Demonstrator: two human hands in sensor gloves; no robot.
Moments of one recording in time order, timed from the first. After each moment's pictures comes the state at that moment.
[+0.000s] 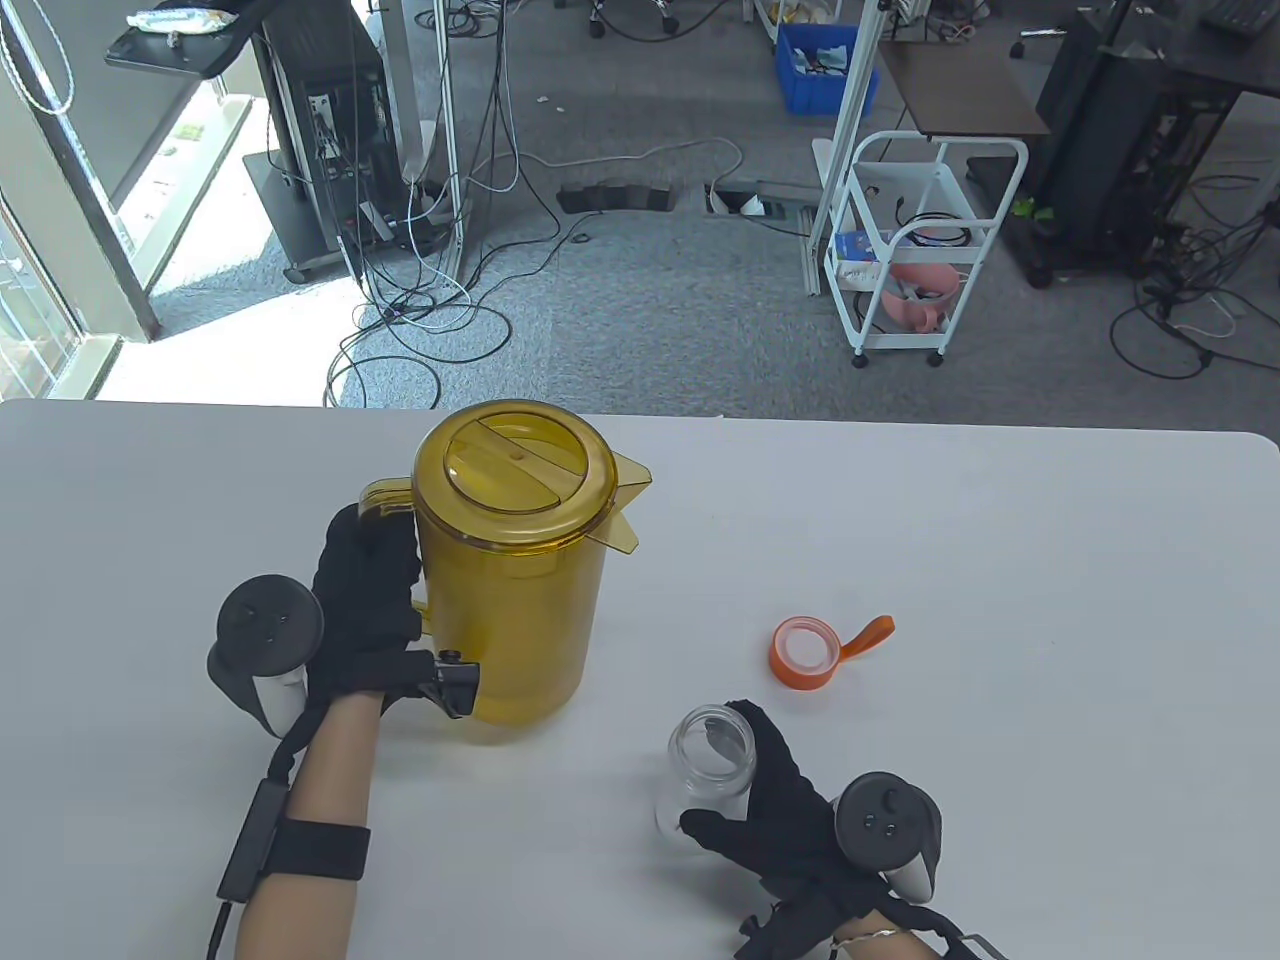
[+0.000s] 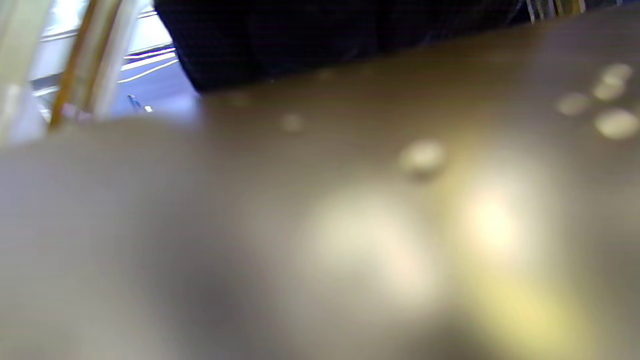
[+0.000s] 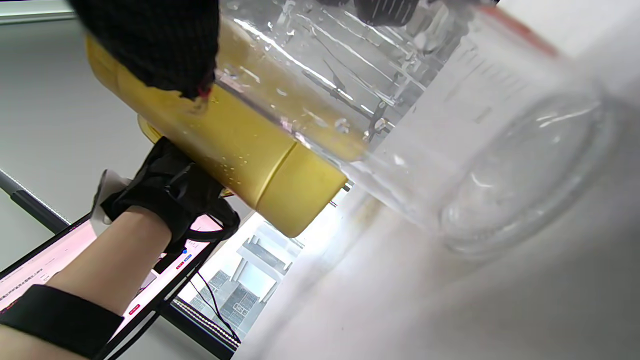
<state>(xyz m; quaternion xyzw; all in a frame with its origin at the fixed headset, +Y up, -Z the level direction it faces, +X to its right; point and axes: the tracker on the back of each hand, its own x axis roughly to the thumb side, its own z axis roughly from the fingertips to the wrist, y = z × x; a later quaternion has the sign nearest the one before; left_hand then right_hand) -0.259 -0.621 -0.342 0.26 0.01 0.51 0.82 0.150 -0.732 -0.259 0.24 0.00 0.82 0.51</state>
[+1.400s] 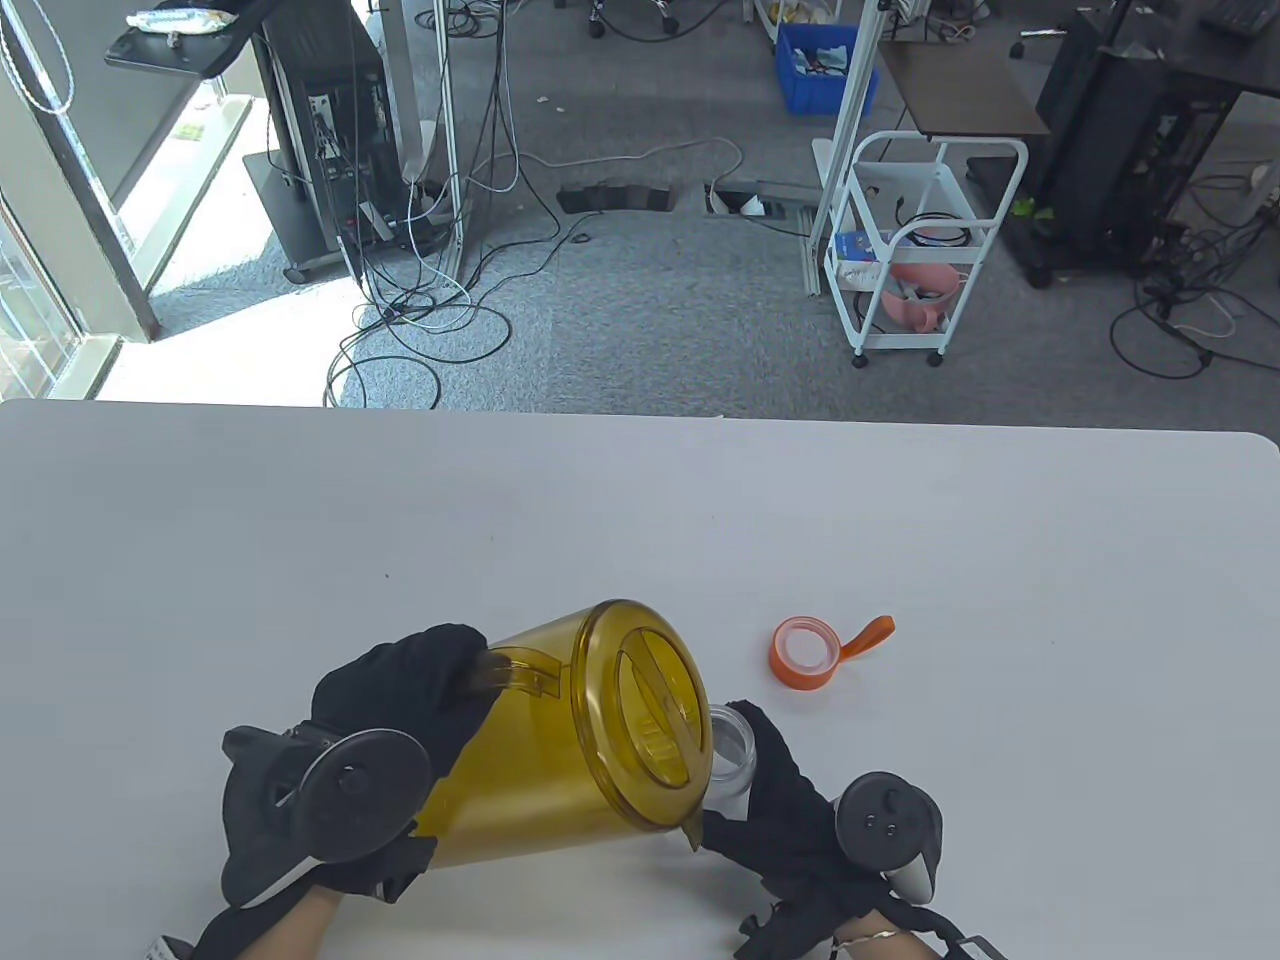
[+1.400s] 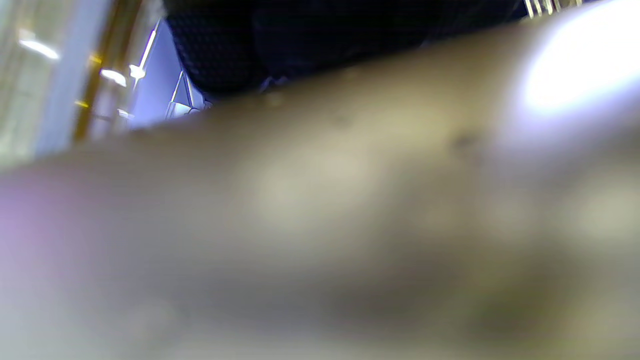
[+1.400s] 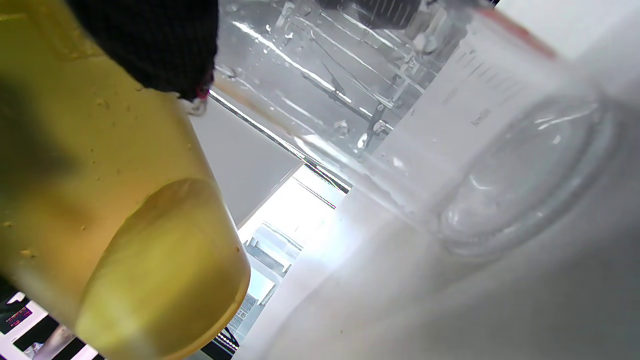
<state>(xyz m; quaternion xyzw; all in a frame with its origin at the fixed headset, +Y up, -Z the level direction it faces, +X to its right) -0.180 -0.528 -0.214 0.21 -0.13 0.13 0.96 0.151 -0.733 -0.258 0.24 0.00 0.82 0.52</state>
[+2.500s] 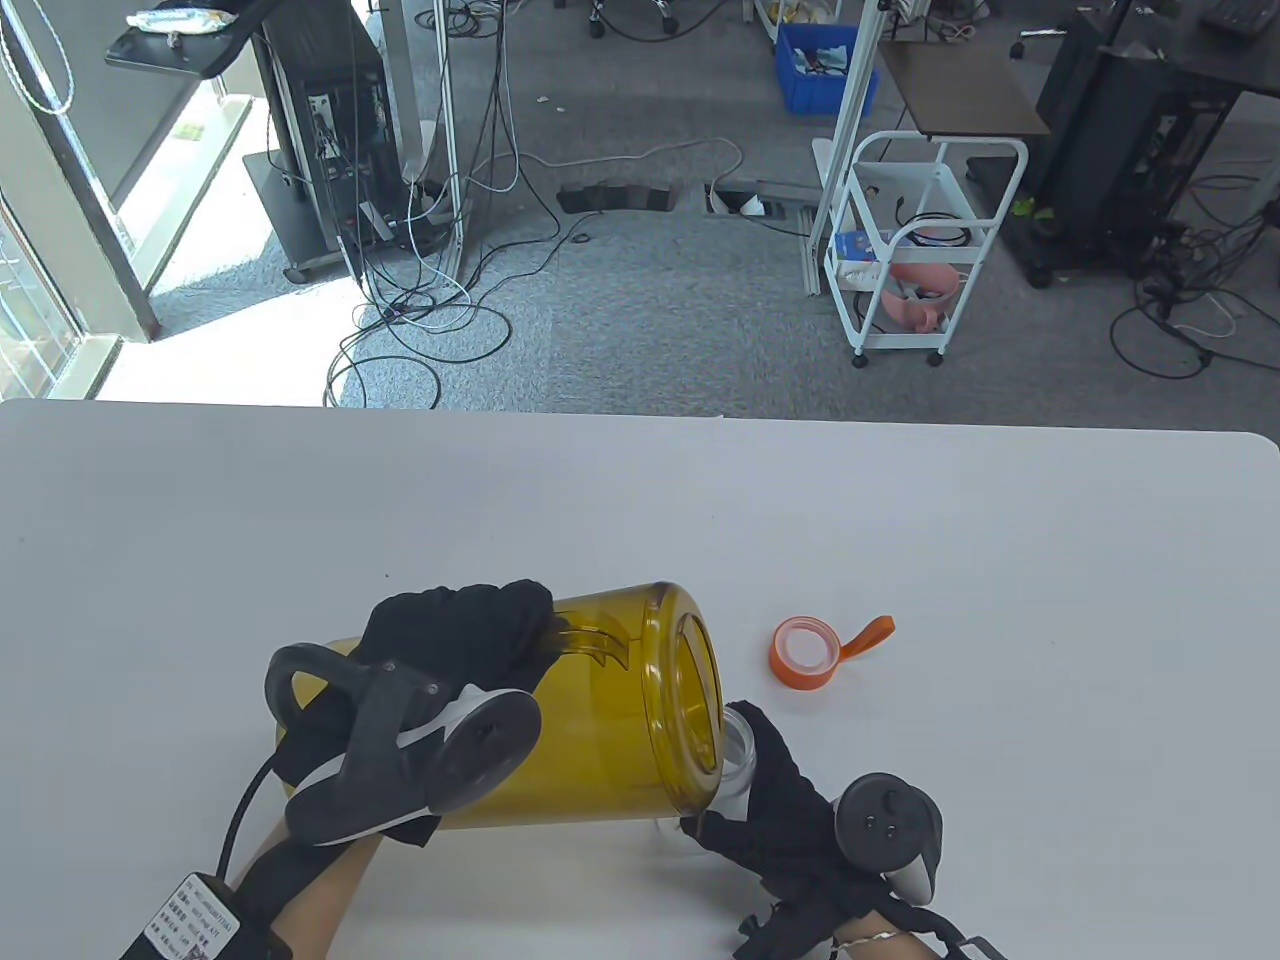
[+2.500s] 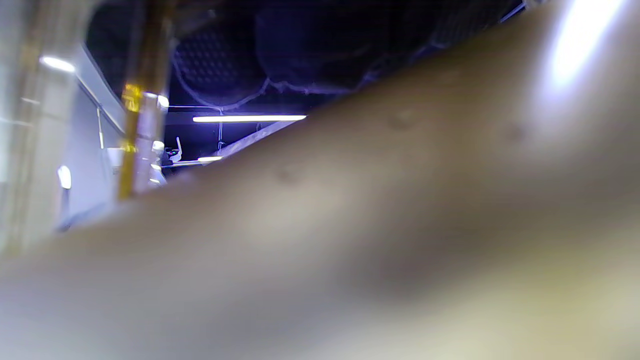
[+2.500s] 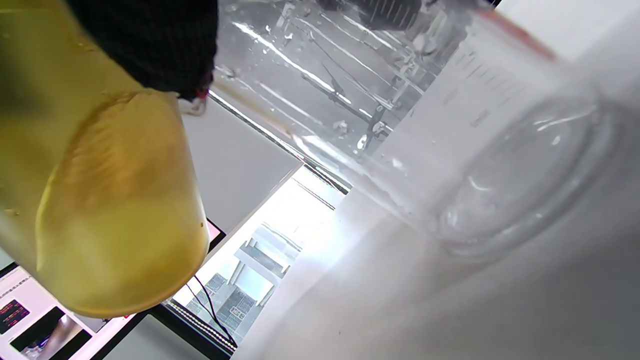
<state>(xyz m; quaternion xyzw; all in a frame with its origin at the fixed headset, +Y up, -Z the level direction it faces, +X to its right) -0.134 -0.476 -0.227 0.20 -0.18 -0.06 0.96 0.151 -0.733 -0.257 0.24 0.00 0.82 0.51</state>
